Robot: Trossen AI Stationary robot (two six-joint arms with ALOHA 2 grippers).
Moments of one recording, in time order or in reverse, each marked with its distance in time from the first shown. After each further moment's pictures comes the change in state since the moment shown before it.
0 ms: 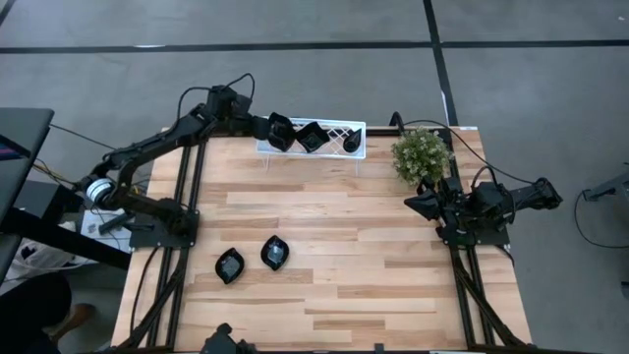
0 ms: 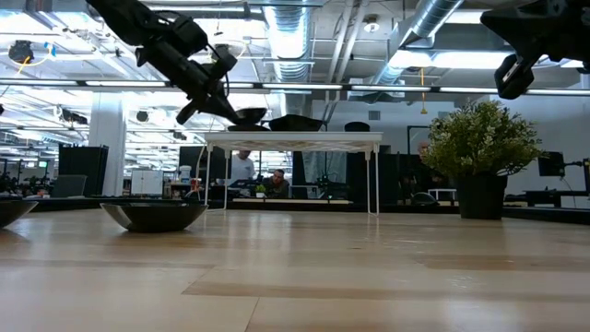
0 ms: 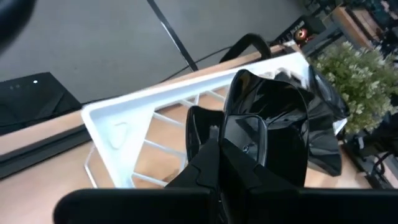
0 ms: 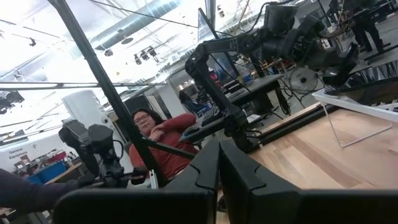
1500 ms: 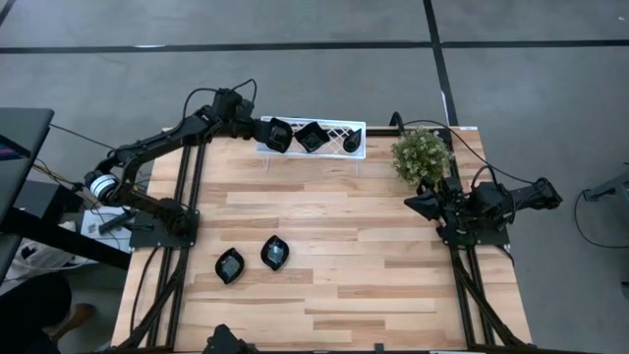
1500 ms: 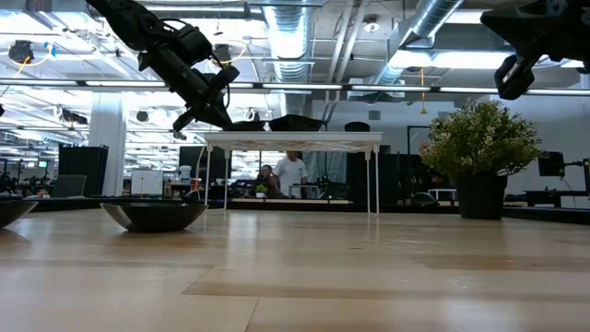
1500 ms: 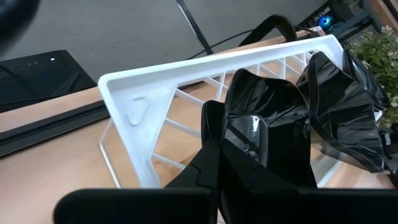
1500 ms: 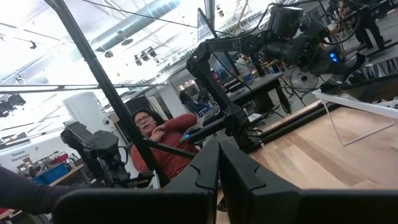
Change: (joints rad) left arm -0.007 0.043 0.000 -0.049 -0.049 -0.008; right arm 0.000 0.000 0.000 0.000 0.000 0.018
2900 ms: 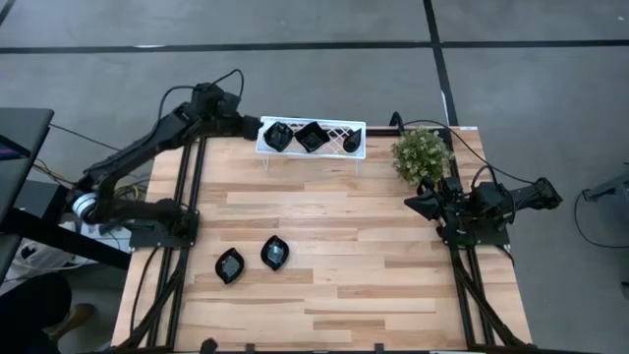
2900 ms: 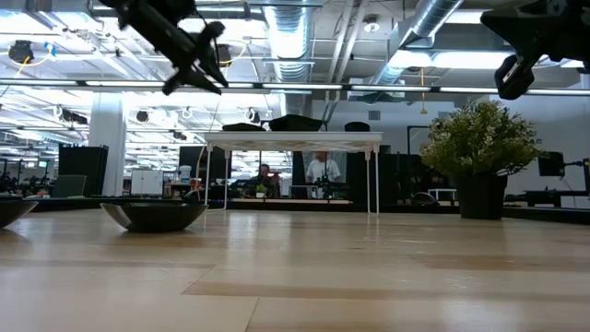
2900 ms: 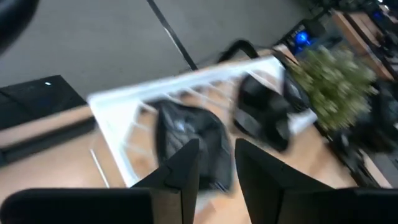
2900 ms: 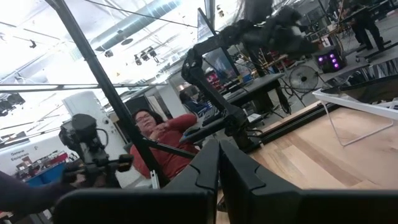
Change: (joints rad) left arm -0.032 -0.193 0.084 -0.178 -0.016 -0.013; right arm 0.000 0.000 0.000 0.000 0.000 -0.008
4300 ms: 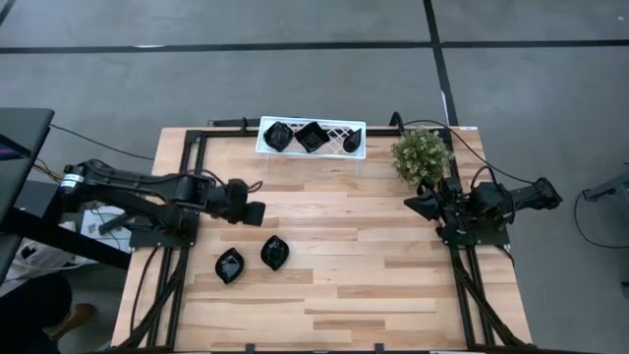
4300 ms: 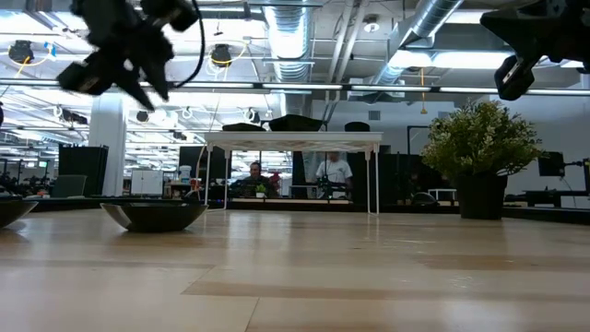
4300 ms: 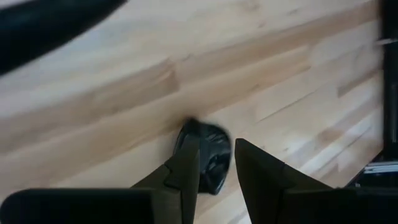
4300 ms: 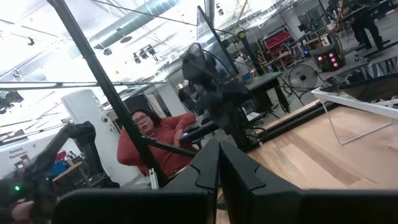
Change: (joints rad) left arm -0.908 -0.142 -0.226 -0.311 -0.352 -0.920; right arm 0.000 0.000 0.000 -0.008 0.000 -0.003
